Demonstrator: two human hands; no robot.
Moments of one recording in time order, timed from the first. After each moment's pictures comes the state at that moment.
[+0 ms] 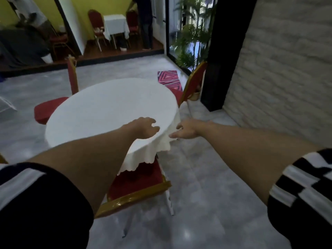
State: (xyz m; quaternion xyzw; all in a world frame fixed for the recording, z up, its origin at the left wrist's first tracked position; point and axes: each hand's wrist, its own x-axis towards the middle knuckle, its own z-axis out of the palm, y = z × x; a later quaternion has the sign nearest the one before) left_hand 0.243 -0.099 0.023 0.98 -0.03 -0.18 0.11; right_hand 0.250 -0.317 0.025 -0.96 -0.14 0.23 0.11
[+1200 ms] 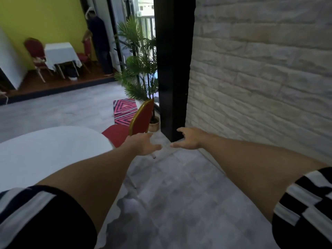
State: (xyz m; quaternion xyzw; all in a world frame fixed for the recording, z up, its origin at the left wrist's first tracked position) left_hand 0.616 -0.431 0.038 0.97 -0.15 -0.15 0.07; right_hand 0.590 -0.664 0.037 -0.97 -0.01 0.15 0.17
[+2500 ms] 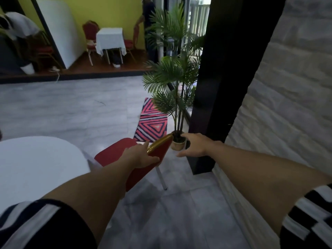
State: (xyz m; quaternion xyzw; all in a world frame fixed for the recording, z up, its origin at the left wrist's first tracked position) left_hand 1.066 -0.485 -0.017 0.98 0.03 -0.16 0.12; right_hand 1.130 -0.738 0.011 -0.95 -0.17 0.21 0.13
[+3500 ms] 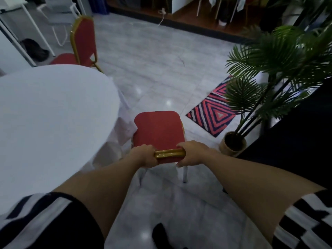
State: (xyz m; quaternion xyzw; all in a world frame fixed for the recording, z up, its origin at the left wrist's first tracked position) left_hand 1.149 -0.473 -0.119 0.89 0.30 -0.26 0.21; right_hand 1.326 -0.610 -0.118 -0.79 -0.51 0.33 -0.03
